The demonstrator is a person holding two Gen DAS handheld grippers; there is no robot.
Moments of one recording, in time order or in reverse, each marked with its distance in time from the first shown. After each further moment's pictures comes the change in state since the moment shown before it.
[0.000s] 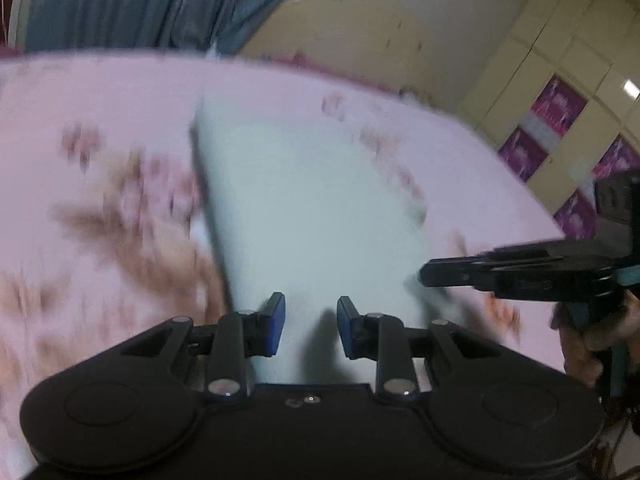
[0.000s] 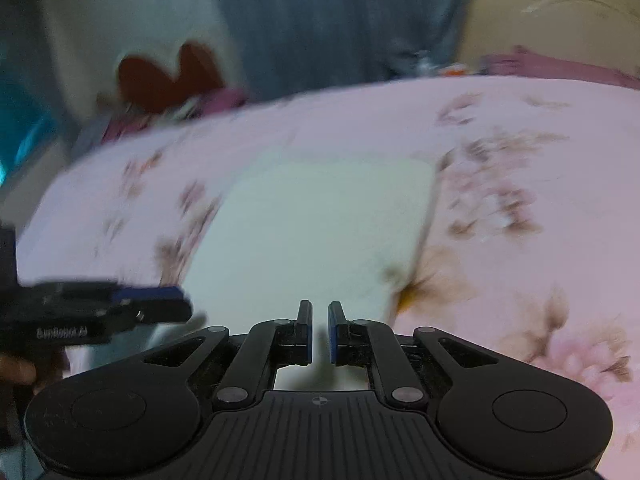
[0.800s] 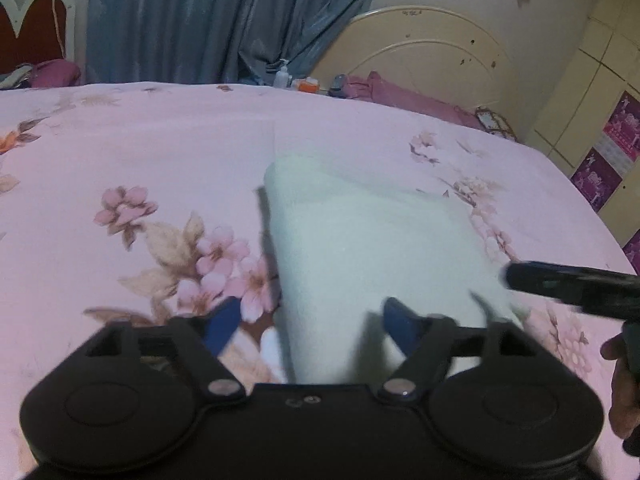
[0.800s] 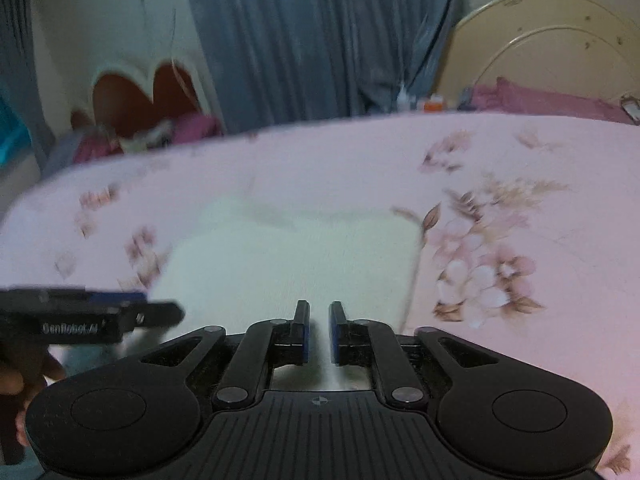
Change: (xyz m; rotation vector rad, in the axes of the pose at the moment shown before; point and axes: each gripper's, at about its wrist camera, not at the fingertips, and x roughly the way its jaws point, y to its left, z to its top) left arm 0.029 0.023 0.077 -0.047 -0.077 0.243; right arm 0.015 -0.040 0.047 0.110 -0.200 -0.056
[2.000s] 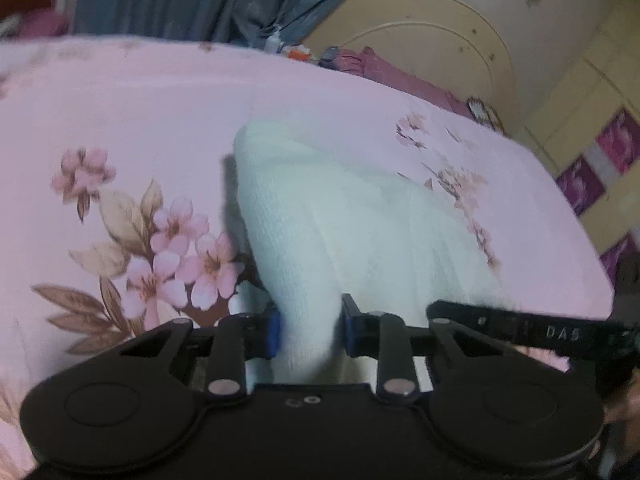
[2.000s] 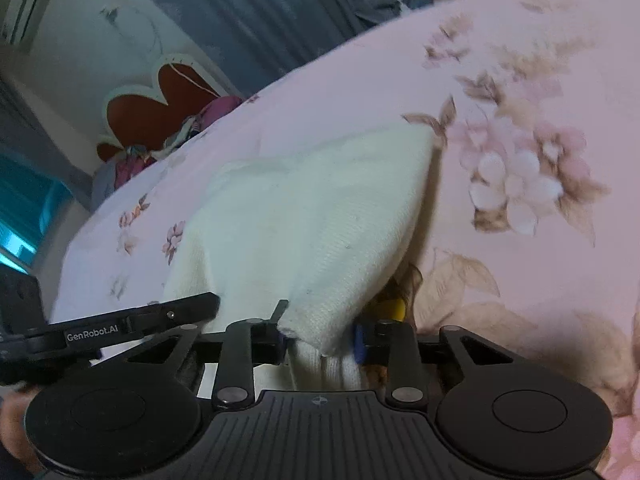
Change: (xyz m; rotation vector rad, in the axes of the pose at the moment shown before) left arm 0.024 -0.011 0.013 -0.060 0.095 -0.086; right arm 0.034 -0.023 0.000 0.208 0.193 0.179
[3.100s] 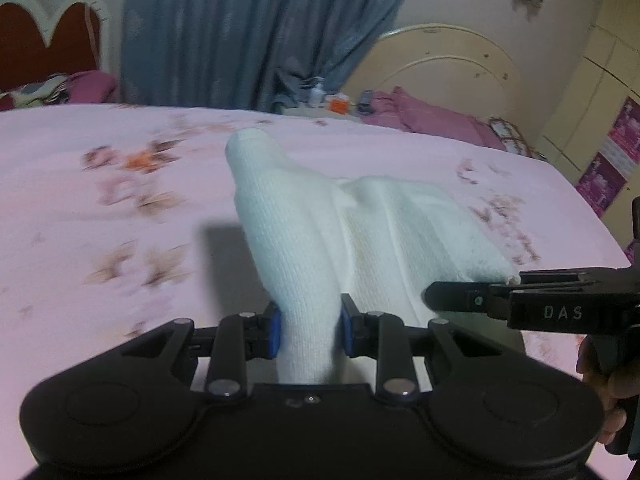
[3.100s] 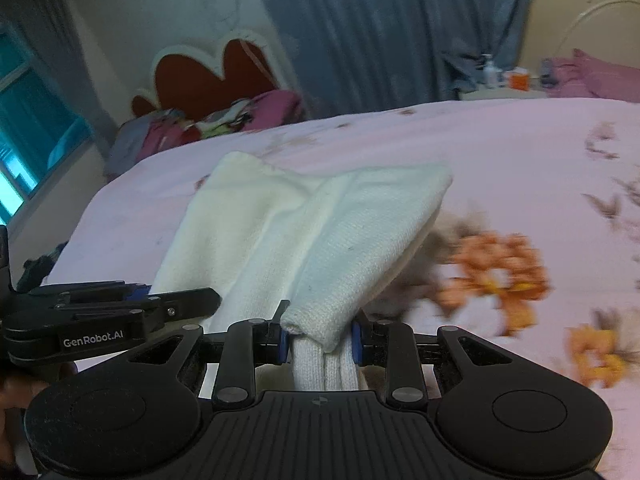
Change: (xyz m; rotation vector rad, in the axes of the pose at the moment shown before) left arm -0.150 0.124 -0.013 0.067 -0.113 0.123; right arm 0.066 0.213 -0.026 -0.256 -0.015 0.013
